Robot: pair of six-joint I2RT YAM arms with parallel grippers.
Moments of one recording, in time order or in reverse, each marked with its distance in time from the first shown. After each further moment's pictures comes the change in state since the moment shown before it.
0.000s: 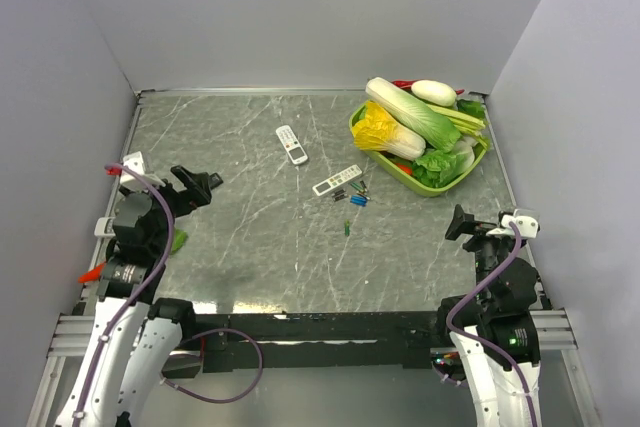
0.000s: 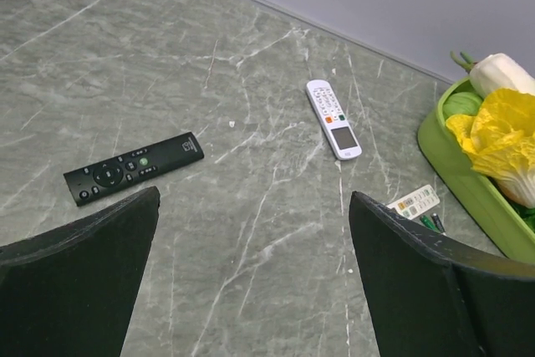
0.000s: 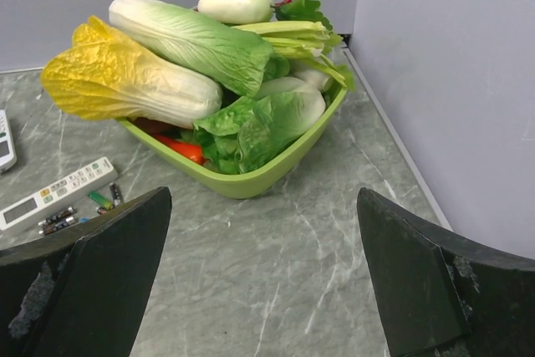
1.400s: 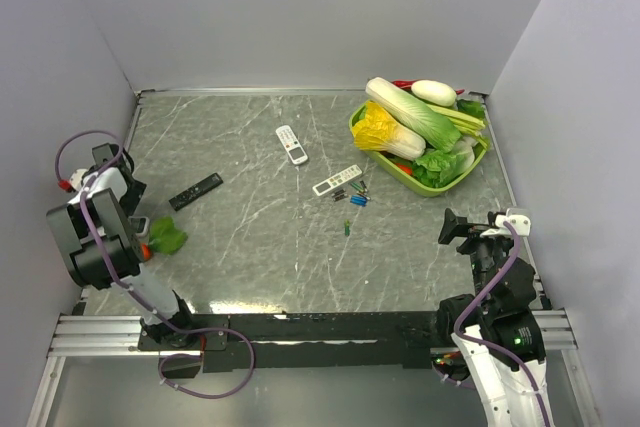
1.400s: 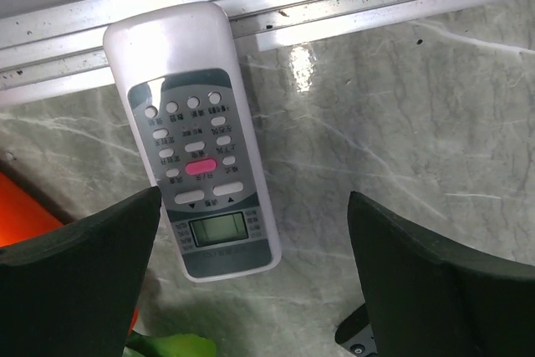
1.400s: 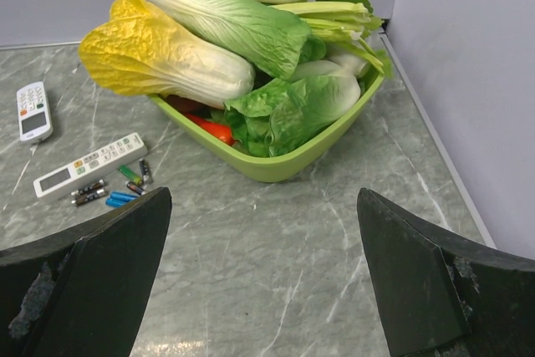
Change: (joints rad) left arm 0.581 1.161 0.382 -0.224 -0.297 -0.423; right arm 0.114 0.000 0.000 -0.042 0.019 0.026
